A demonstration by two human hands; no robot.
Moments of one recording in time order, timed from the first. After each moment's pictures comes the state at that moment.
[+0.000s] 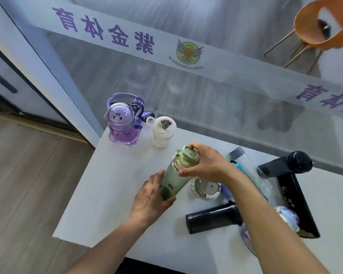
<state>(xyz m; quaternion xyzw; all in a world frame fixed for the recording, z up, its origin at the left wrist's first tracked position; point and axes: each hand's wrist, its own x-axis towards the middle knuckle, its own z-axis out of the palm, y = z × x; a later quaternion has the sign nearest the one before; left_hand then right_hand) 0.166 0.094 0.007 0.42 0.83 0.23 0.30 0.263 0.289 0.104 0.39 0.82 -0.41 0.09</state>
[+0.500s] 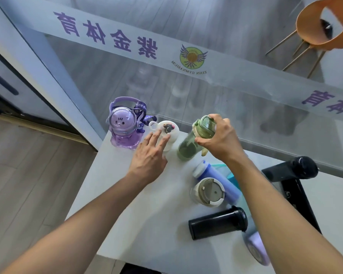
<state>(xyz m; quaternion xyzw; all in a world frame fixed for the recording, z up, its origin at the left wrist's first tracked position) 0.080 0.175 0.043 0.54 0.82 0.15 0.13 0.234 0.343 0.106 0.47 0.83 -0.28 -0.11</state>
